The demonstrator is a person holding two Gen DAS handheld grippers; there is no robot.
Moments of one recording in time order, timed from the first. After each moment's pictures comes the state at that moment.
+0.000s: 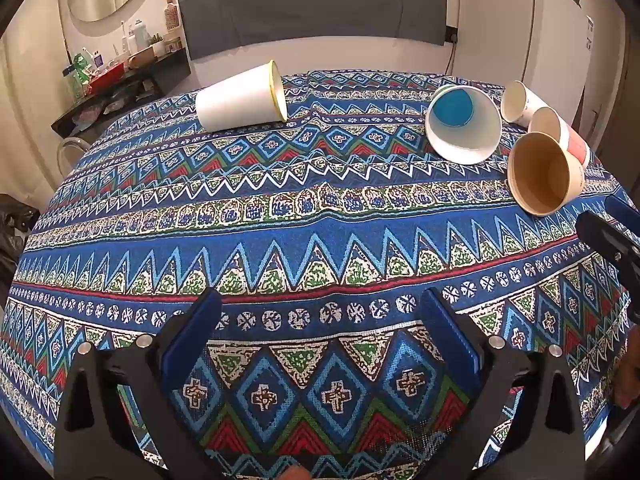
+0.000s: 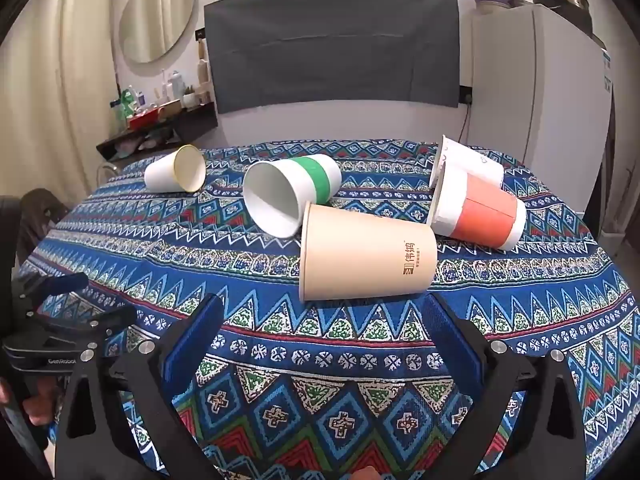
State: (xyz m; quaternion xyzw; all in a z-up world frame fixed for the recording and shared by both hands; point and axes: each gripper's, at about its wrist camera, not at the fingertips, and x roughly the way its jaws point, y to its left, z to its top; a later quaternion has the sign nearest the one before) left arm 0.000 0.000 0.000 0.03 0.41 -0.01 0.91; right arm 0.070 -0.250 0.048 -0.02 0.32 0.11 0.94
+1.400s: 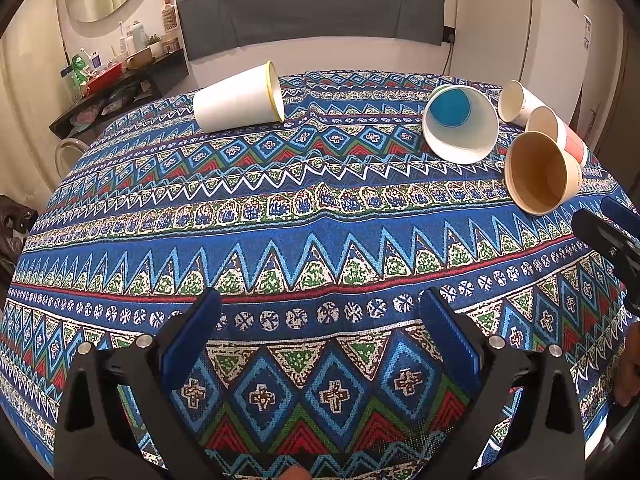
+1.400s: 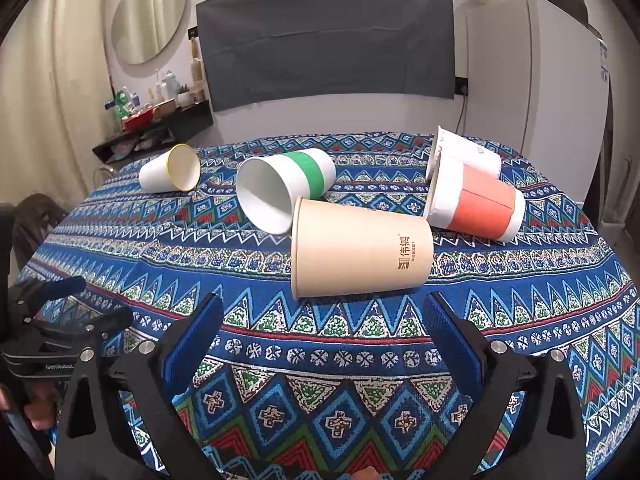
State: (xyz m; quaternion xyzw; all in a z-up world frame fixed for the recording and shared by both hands) left arm 0.000 -0.002 -0.001 0.03 0.41 -0.01 0.91; right arm 0.075 -0.254 0.044 0.00 0.33 0.11 0.94
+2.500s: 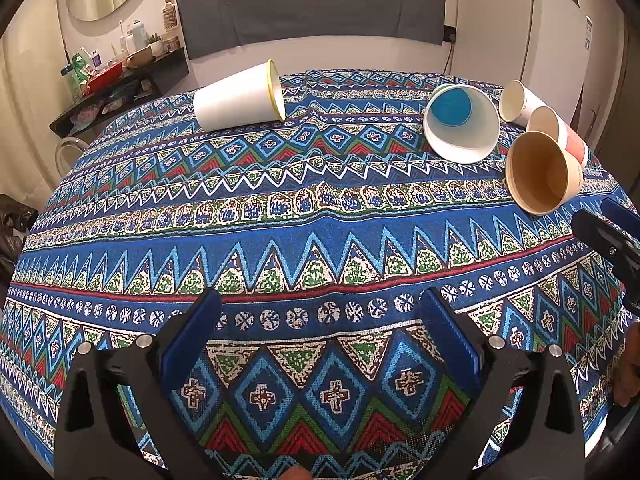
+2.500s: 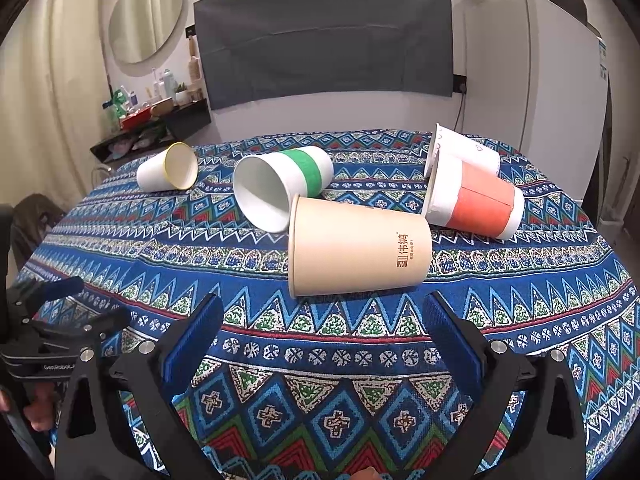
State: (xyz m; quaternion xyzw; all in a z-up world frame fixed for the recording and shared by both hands) left arm 0.001 -0.001 -0.001 0.03 0.41 -0.01 0.91; right arm 0.077 -0.254 0.043 0.00 0.33 0.11 0.94
